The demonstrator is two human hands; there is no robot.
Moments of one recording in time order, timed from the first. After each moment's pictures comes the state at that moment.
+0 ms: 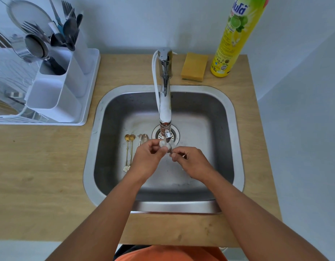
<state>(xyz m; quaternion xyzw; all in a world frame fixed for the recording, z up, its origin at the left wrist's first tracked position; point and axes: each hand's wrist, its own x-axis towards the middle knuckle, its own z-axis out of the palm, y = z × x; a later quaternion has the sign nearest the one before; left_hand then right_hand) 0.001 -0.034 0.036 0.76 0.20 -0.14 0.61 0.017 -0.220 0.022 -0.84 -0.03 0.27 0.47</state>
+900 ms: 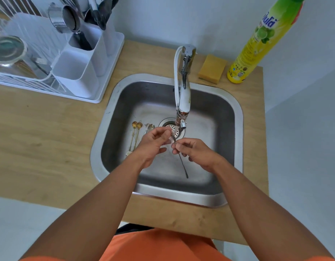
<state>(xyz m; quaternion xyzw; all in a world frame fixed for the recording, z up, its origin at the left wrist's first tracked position) 0.000 -0.027 0.041 0.56 0.25 -0.18 0.77 0.036 -0.223 0.045 -0.73 -0.02 0.39 0.57</state>
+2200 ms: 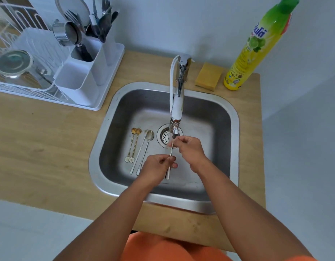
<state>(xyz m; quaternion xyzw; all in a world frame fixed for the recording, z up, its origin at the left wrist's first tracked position) -0.041 -0.063 0.042 0.73 0.25 -0.21 0.60 0.047 -0.194 0.038 -0.74 0.12 0.27 0.61</state>
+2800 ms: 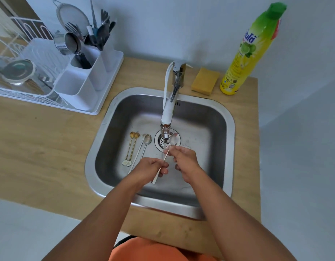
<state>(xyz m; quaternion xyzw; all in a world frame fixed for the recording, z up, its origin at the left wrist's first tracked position) -0.032 -0.055 0.057 0.70 0.32 -0.27 0.58 0.032 -0.198 0.031 -0.67 0.22 0.31 0.64</state>
